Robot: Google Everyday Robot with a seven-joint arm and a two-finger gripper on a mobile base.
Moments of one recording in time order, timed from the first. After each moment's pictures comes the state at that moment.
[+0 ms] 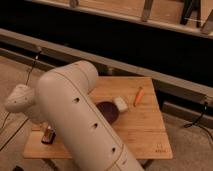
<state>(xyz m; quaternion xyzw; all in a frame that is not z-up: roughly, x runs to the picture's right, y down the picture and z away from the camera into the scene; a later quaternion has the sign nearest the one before) -0.299 0.207 0.818 -0.23 0.29 0.45 0.81</state>
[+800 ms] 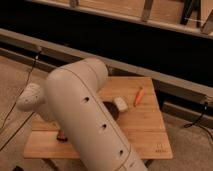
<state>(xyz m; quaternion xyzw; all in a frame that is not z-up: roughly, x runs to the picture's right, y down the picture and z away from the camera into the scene) -0.226 0.200 0.814 -0.19 0.34 0.47 0.79</state>
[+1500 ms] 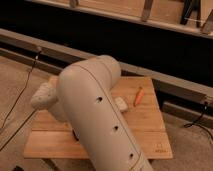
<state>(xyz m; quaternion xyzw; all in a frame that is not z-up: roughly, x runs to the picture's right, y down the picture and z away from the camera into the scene) -0.147 0.209 0.802 -0.17 0.41 0.48 0.75</state>
